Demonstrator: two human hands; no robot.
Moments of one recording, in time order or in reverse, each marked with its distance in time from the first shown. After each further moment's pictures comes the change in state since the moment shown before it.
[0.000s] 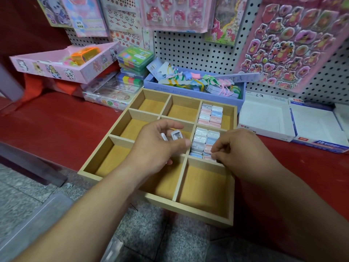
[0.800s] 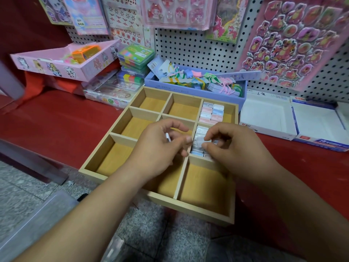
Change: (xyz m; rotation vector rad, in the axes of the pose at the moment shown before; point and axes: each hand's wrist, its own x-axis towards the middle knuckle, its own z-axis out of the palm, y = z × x) left_hand 0.001 -0.008 0.003 0.075 -0.052 0.151; right_hand -0.005 -0.012 0.004 0.368 0.102 -0.031
